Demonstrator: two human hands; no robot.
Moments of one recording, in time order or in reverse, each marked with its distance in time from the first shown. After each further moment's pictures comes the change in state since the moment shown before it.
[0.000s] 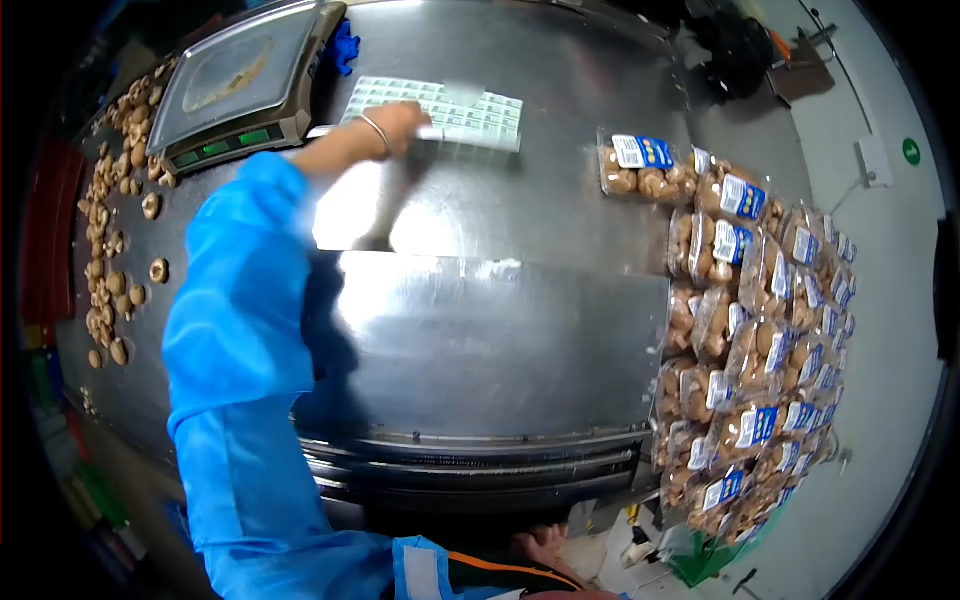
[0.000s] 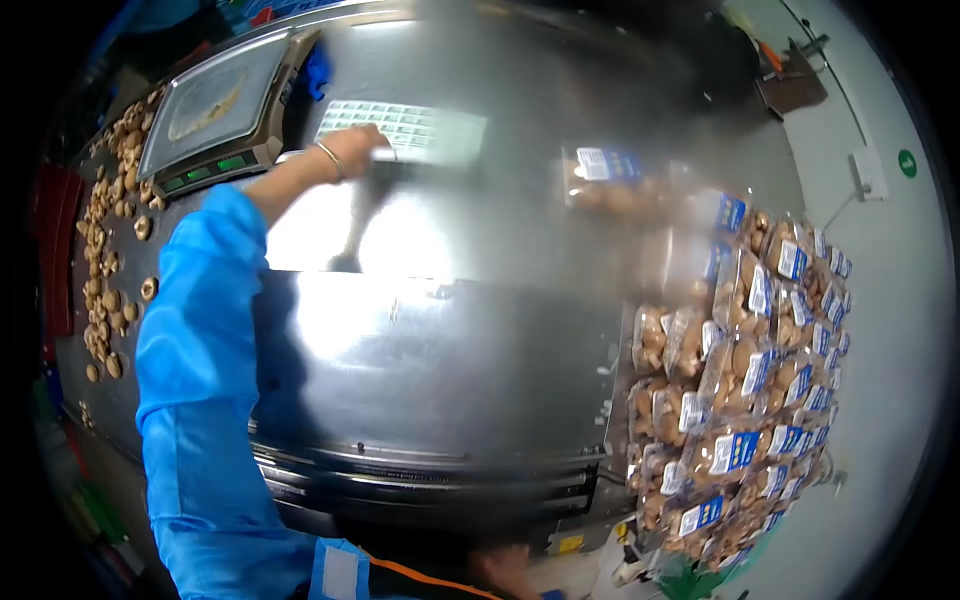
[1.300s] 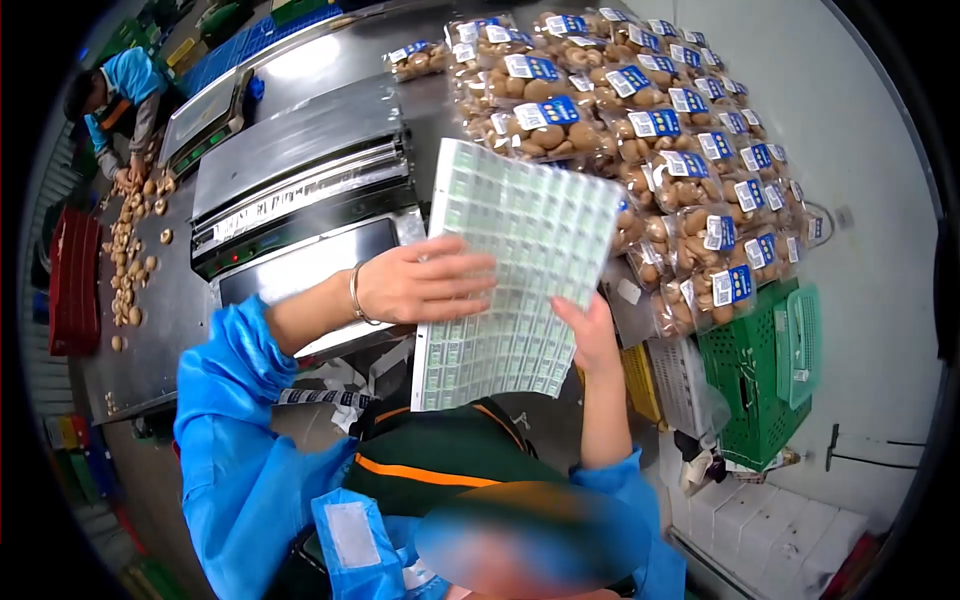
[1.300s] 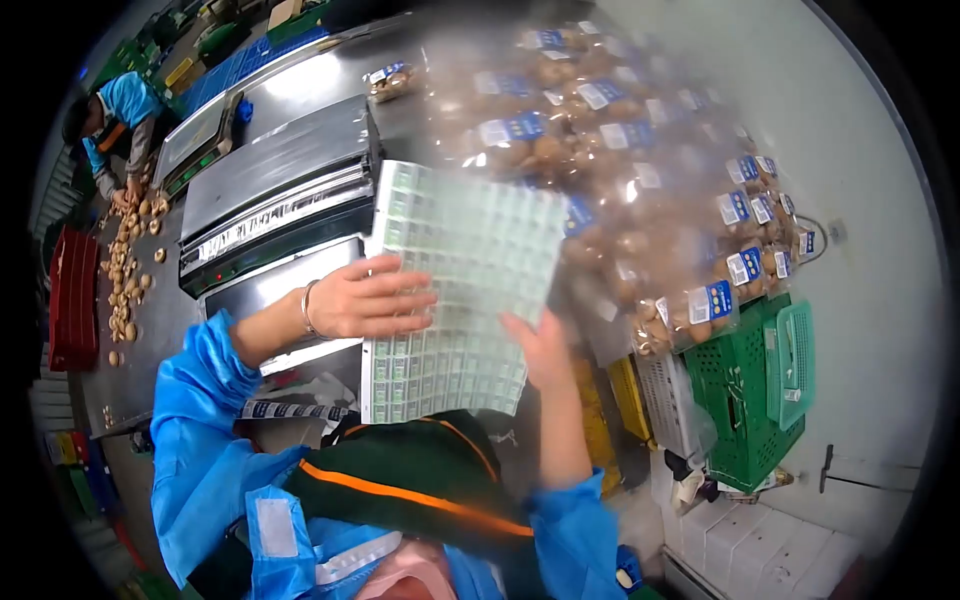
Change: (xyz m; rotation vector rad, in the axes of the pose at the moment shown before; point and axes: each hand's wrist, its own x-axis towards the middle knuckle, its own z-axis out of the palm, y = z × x) left_hand -0.369 0.578 -0.097 0.035 0.574 1.293; right_hand -0.217 0.130 -0.142 1.517 0.471 0.275
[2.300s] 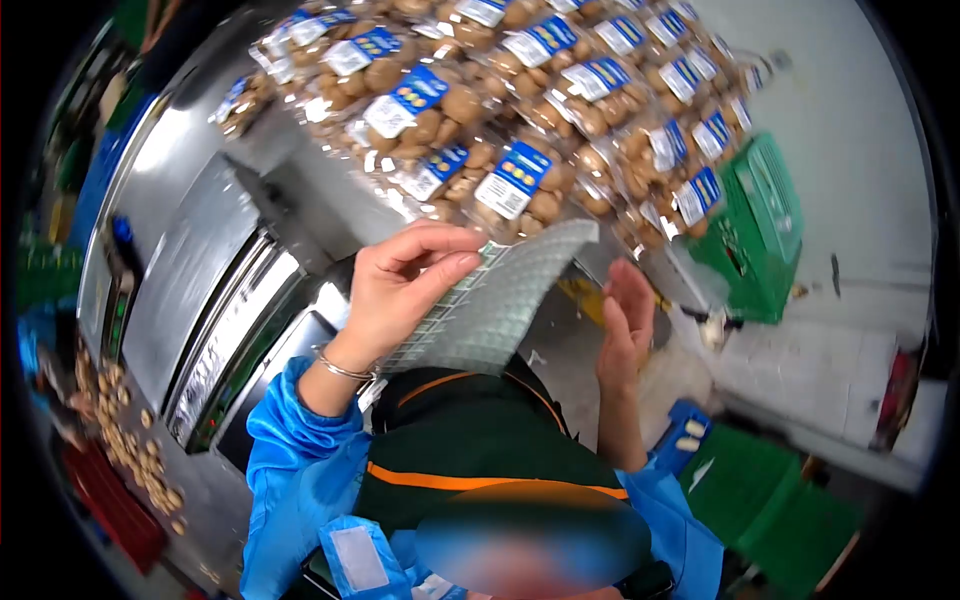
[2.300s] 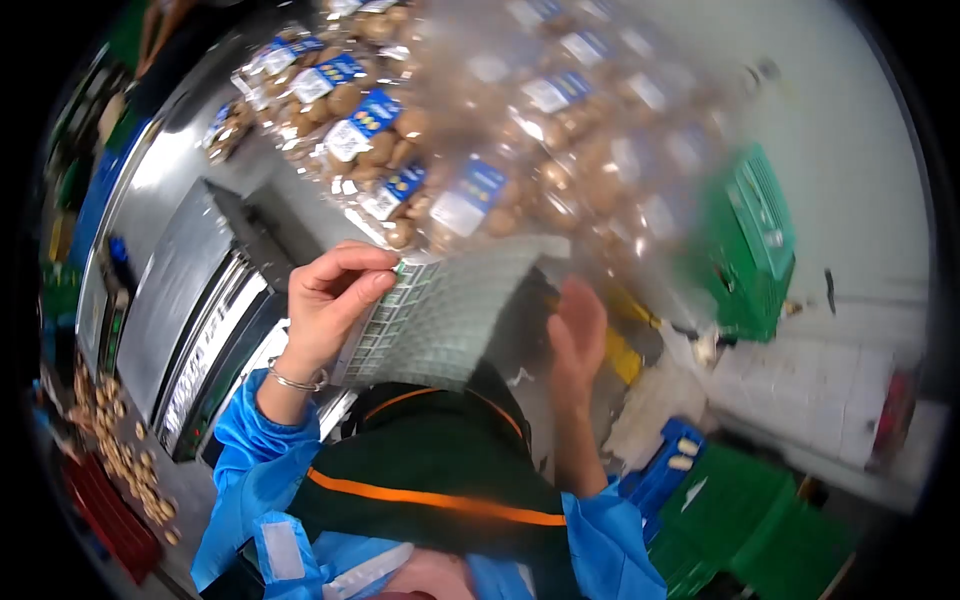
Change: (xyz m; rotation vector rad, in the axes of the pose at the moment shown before) left_hand 0.075 -0.077 0.067 -1.583 0.435 -0.865; right_hand -0.017 -0.019 -0.001 -0.179 0.867 -0.479
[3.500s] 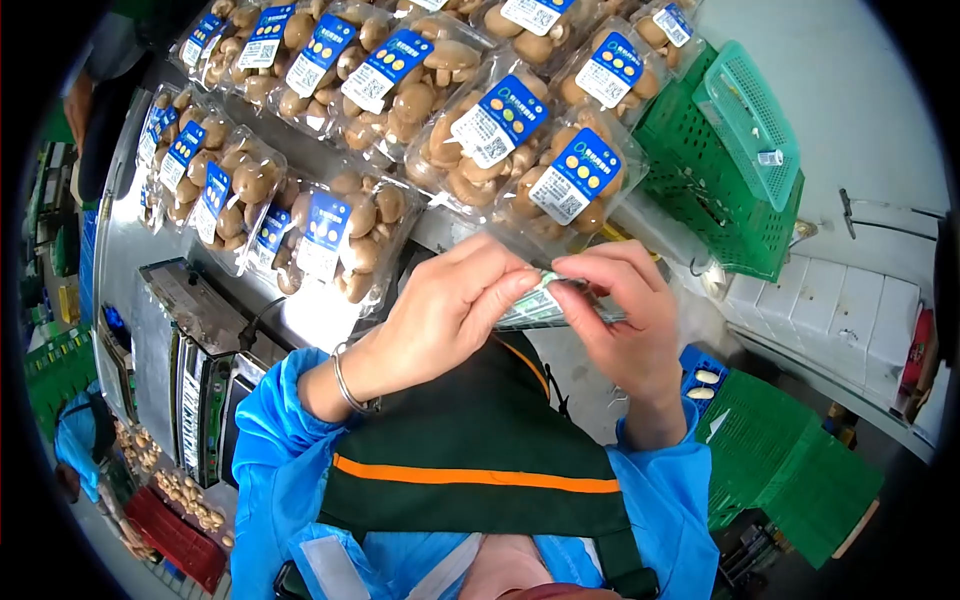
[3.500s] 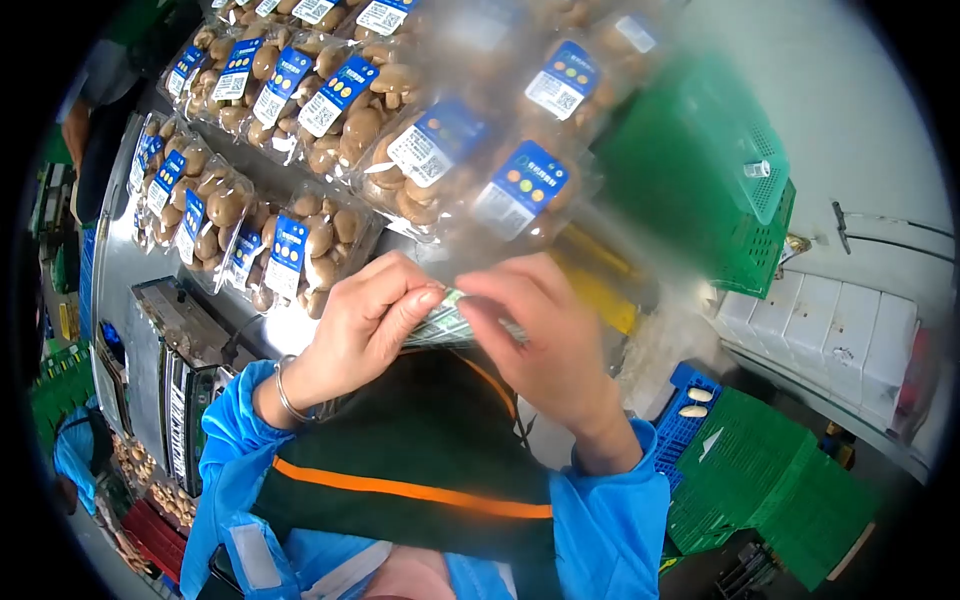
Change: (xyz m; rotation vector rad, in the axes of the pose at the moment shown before) left_hand 0.145 -0.051 0.219 0.482 -0.403 -0.022; right_hand 0.159 -0.098 -0.127 -0.605 -0.361 -0.236
